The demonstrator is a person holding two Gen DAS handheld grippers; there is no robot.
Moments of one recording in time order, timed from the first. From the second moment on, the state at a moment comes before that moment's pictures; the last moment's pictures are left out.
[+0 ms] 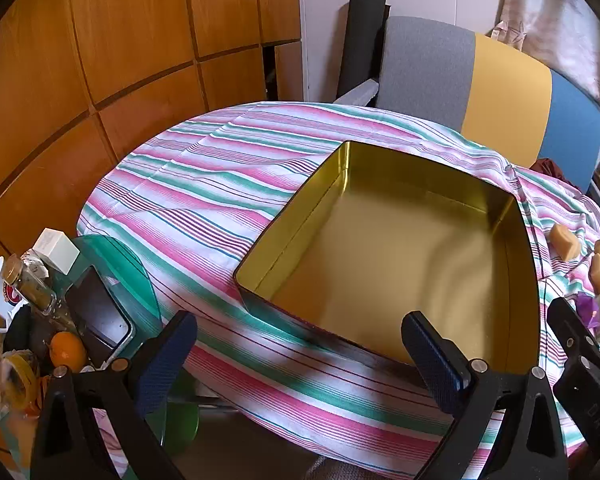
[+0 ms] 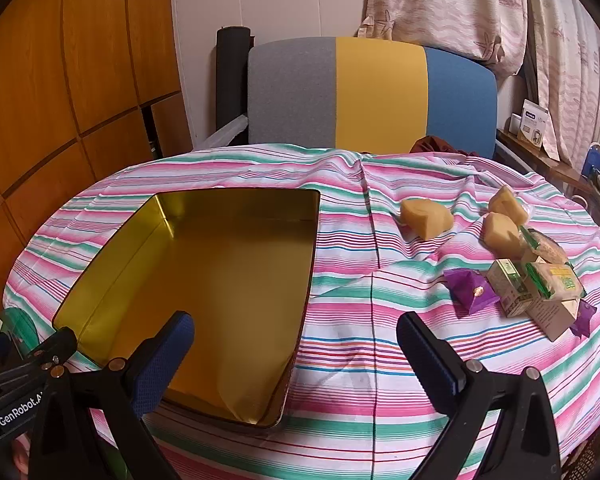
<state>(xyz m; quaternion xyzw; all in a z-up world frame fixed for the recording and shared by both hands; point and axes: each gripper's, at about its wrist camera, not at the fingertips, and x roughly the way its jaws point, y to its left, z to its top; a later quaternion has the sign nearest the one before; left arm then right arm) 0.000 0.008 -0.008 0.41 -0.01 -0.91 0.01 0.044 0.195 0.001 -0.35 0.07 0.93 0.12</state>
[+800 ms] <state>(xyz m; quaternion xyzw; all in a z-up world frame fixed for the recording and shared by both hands) 0.045 0.073 -0.026 0.38 -0.02 -0.91 -0.17 0.105 0.307 -0.047 -0.37 0.13 0.90 0.18</state>
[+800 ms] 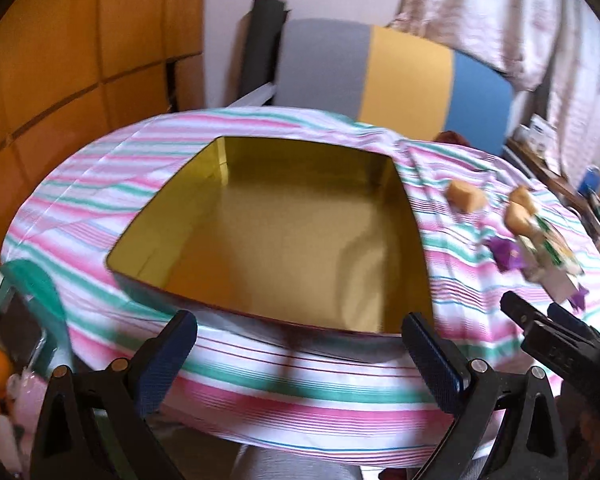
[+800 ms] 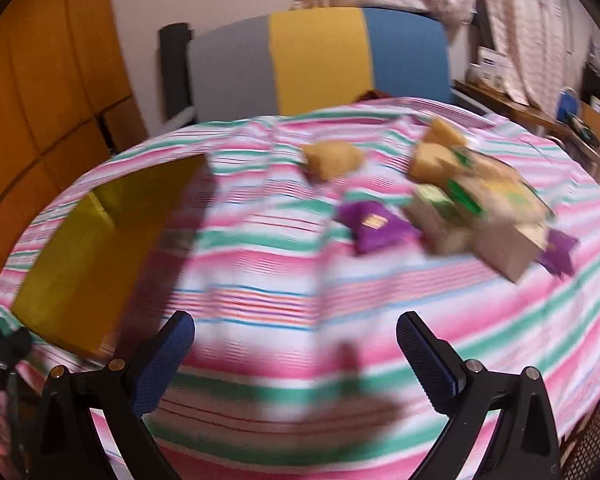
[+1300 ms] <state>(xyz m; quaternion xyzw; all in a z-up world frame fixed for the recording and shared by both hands) 0.090 0.124 -0.026 0.42 -0.01 -0.85 -0.31 0.099 0.425 -0.068 -0.33 0.17 0.90 0.21</state>
